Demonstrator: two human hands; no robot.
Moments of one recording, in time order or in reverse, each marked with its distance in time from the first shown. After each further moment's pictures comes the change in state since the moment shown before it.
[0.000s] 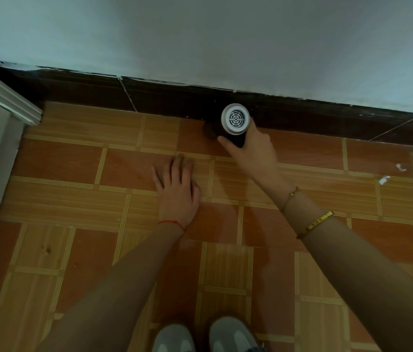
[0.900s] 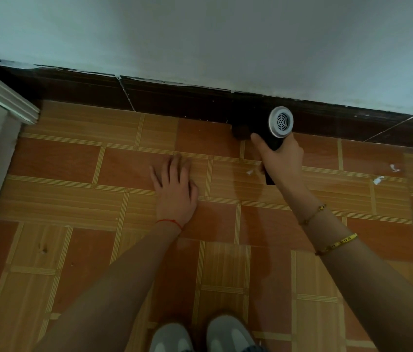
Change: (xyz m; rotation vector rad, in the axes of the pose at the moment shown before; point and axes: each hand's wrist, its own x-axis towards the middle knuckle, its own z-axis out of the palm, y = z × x) left_hand 0.000 -0.001 0.001 0.011 -0.015 0.001; right_hand -0.018 0.032 -0.027 0.287 0.179 0.249
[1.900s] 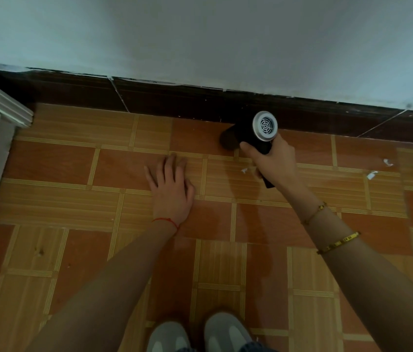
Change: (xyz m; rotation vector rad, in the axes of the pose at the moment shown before) left_hand 0.000 0.002 0.000 0.037 0.011 0.001; right_hand 0.002 0.009 -0.011 -0.091 -0.145 -0.107
